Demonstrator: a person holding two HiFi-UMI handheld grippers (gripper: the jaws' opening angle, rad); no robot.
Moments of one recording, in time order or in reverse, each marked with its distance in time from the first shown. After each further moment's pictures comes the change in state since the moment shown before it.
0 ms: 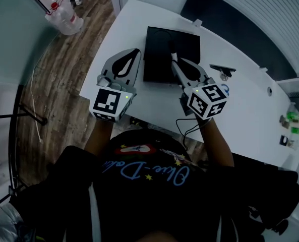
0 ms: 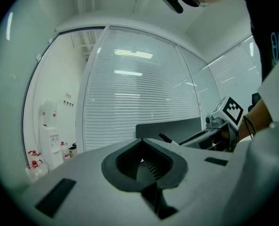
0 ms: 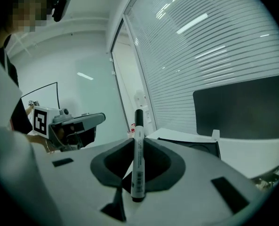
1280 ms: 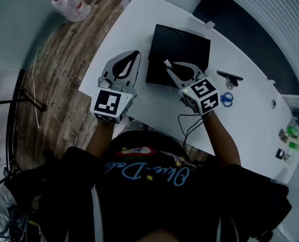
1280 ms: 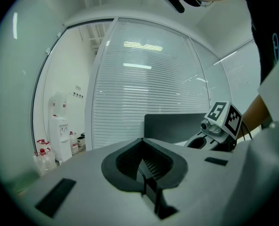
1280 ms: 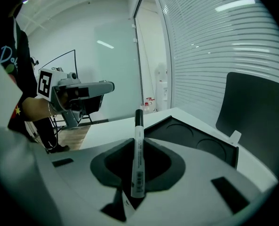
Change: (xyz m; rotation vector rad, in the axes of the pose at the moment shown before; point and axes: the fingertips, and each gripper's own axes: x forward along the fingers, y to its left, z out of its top) left arm 0.007 0.024 -0.040 -0.067 0.082 0.109; right arm 0.049 -0.003 -0.064 -0.269 0.348 0.194
